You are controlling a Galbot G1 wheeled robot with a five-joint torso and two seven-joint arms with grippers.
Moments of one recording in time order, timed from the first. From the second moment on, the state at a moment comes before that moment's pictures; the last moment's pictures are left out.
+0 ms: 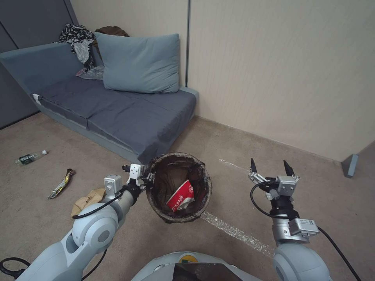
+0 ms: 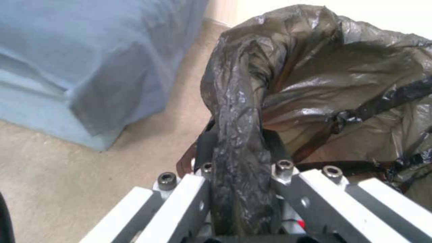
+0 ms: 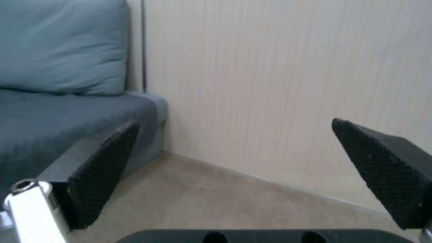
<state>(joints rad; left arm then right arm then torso) 1.42 -0.87 -0.33 -2.34 -0.95 0.50 -0.39 -1.81 1.24 0.56 2.34 0.14 0.11 0.35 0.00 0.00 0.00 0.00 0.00</state>
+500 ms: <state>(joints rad) 1.42 -0.88 -0.32 -2.34 -0.95 0.50 -0.39 -1.80 1.23 0.56 2.35 0.15 0.11 0.35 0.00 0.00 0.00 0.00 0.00</state>
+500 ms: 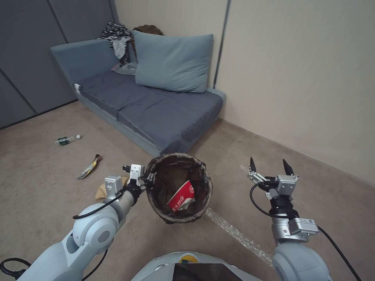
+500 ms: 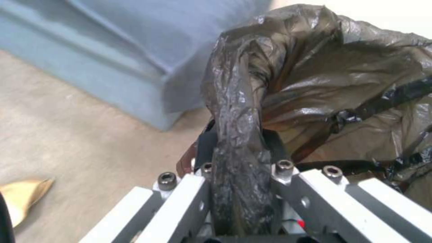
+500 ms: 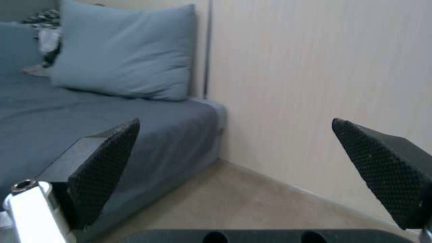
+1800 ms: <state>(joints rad) 1.42 -0.87 -0.32 -2.33 -0.95 0.49 -0.39 -1.80 1.23 0.55 2.35 0.15 0.10 0.35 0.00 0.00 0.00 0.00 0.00</state>
